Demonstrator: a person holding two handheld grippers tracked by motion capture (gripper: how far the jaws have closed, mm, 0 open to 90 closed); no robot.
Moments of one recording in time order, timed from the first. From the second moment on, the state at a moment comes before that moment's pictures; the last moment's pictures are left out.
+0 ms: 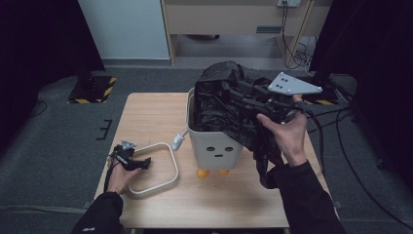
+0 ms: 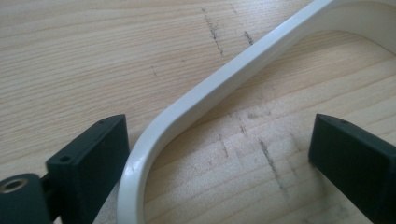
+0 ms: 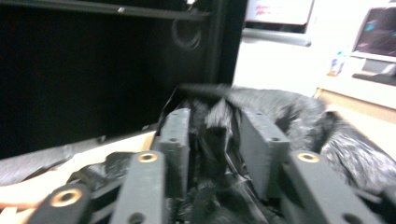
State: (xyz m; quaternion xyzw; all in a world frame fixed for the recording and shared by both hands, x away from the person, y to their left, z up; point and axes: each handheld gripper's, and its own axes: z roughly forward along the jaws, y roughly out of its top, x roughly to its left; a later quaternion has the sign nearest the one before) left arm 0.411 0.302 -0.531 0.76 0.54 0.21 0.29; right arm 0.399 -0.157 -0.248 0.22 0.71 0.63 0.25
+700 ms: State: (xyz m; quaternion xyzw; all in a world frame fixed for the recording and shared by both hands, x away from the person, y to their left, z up) left arm 0.396 0.306 -0.490 0.71 0.55 0.20 0.39; right arm 0.374 -0.256 -0.296 0.32 0.63 0.66 0.25
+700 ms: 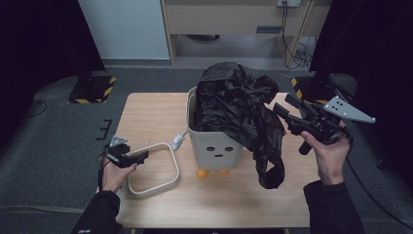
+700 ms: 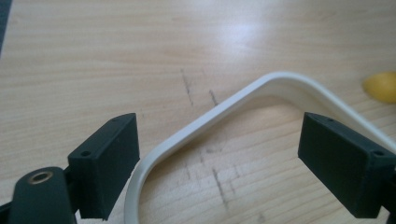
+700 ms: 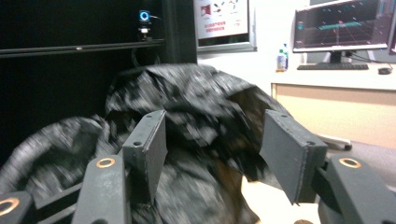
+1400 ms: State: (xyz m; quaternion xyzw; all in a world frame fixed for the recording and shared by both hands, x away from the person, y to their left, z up) left arm 0.371 0.286 -0.403 0.63 0.48 0.27 0.54; right arm 0.380 -0.275 -0.327 0.36 0.62 0.66 0.24
